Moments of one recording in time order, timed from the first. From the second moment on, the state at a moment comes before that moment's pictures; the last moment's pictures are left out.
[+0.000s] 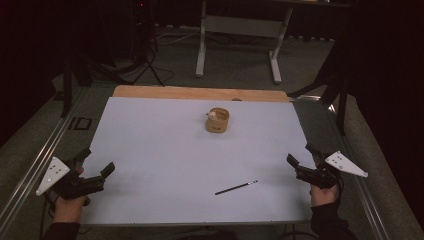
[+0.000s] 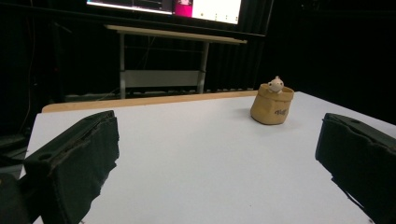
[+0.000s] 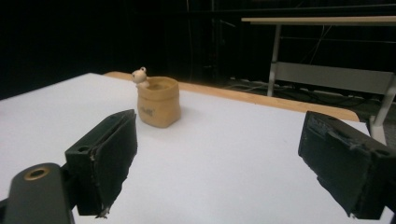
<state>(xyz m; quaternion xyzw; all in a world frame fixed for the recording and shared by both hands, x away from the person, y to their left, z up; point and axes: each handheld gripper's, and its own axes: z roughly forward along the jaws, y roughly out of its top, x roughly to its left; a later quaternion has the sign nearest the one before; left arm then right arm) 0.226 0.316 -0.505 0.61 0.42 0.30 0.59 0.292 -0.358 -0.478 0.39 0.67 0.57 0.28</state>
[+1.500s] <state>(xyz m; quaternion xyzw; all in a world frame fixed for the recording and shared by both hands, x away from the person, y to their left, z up) 0.224 0.314 -0.499 0.62 0.41 0.29 0.60 0.319 -0.313 -0.416 0.24 0.81 0.53 0.11</state>
